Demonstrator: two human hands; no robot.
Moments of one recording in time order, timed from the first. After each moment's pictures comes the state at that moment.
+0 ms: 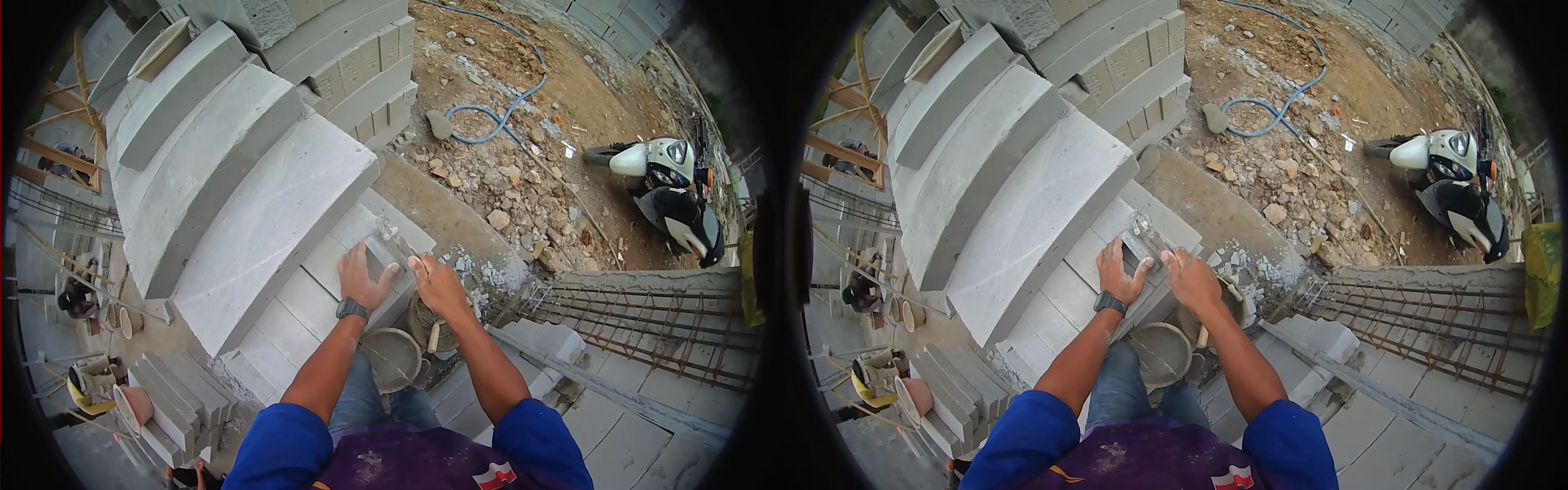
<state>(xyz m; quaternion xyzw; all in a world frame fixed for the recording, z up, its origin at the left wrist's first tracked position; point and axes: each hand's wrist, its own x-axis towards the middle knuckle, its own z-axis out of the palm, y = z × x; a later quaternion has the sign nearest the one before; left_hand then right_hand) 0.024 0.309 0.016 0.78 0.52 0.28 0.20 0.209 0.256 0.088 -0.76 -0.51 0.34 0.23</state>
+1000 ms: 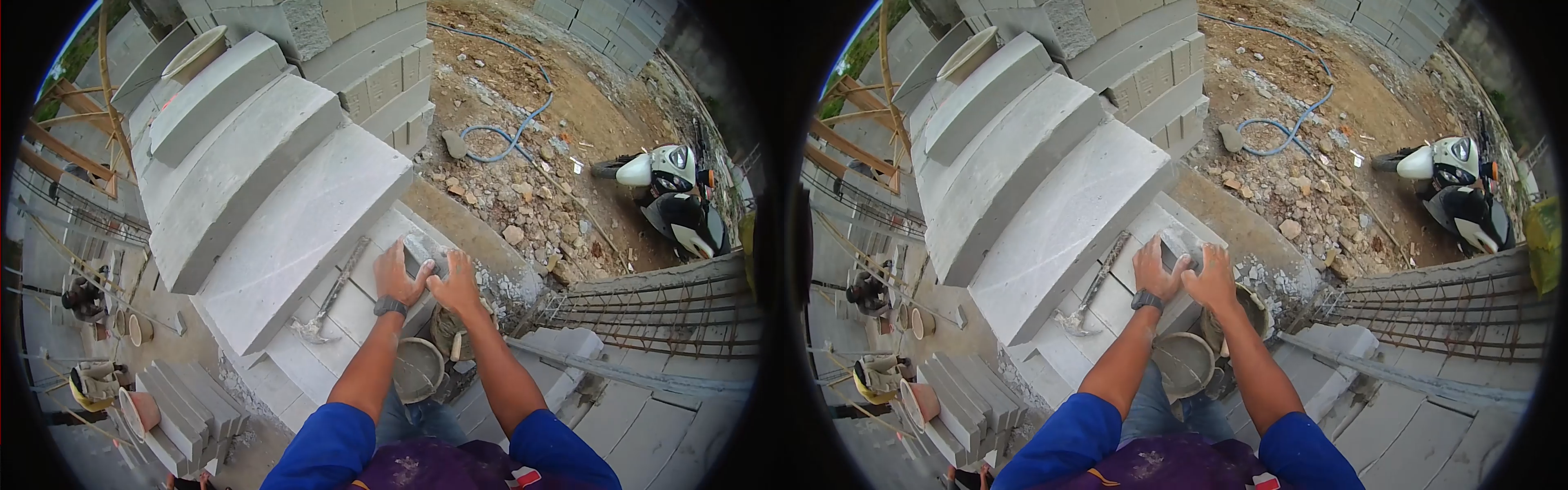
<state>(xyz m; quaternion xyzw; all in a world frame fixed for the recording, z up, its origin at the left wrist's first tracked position) 0.023 0.308 0.027 0.78 0.52 0.29 0.21 0.157 0.247 0.047 -0.73 -0.58 0.13 0.33</state>
